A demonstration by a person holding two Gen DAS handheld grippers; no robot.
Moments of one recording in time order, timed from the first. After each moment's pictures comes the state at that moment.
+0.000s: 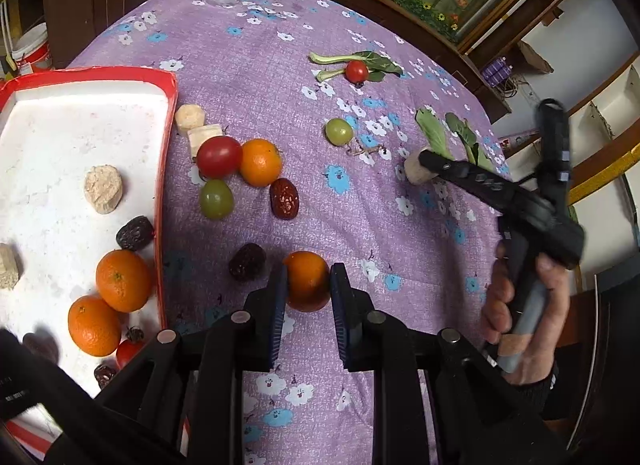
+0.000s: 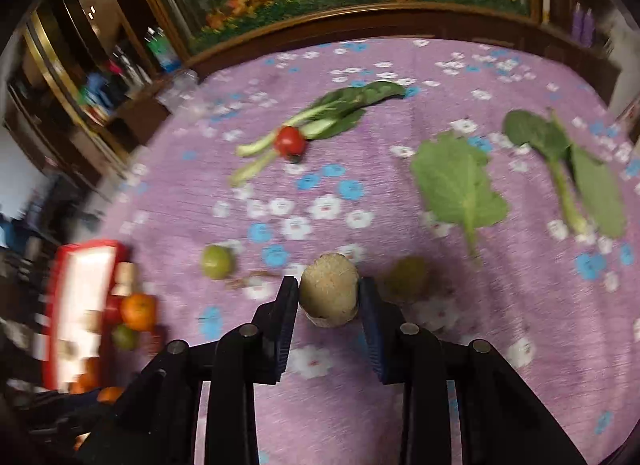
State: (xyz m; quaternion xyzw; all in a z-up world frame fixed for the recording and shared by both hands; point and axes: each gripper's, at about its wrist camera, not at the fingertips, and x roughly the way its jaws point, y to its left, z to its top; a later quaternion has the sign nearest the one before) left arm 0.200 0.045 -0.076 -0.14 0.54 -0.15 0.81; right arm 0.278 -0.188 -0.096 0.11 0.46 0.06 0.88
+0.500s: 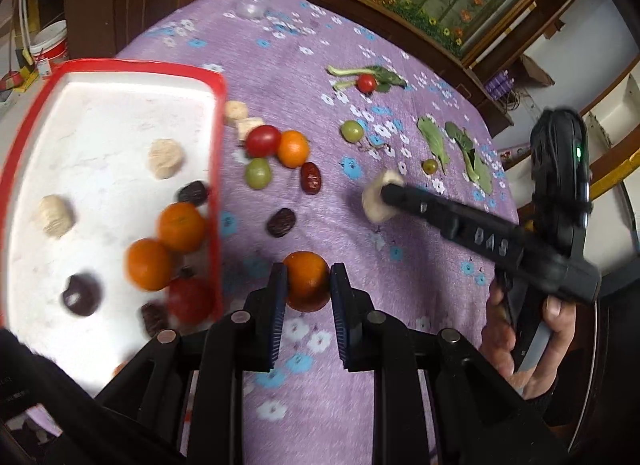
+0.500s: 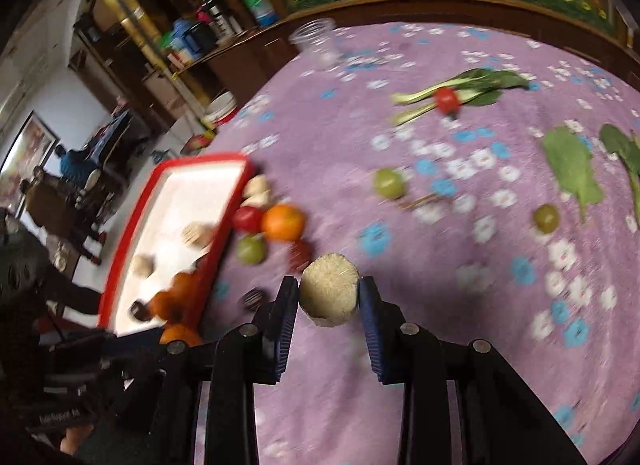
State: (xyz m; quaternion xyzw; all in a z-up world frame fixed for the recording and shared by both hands) left arm 0.152 0.081 -0.050 -0.16 0.52 -0.13 0.83; right arm 0.215 -0.091 -0.077 0.06 0.50 0.22 0.84
